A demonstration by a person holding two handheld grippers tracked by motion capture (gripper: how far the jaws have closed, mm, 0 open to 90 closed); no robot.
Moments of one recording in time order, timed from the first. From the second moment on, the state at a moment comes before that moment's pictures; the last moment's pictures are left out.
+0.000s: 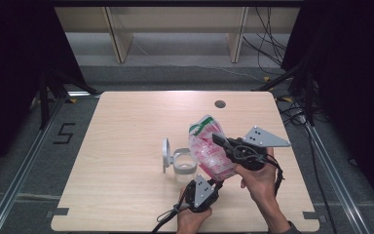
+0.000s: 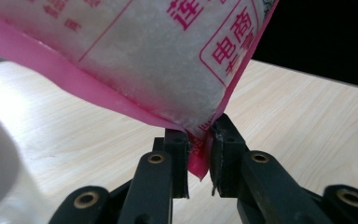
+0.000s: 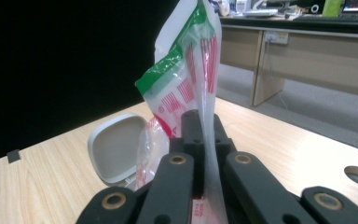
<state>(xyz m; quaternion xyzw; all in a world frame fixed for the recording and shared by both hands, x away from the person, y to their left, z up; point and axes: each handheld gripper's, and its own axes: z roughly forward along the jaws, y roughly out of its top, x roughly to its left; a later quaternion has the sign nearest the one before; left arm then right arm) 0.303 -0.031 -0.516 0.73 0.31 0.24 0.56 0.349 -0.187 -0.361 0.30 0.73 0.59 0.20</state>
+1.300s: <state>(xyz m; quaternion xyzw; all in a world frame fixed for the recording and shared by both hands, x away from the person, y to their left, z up) 0.315 -0.045 -0.514 0.70 0.33 0.25 0.58 0.376 -0.149 -0.358 0.28 0.75 0.56 0.20</state>
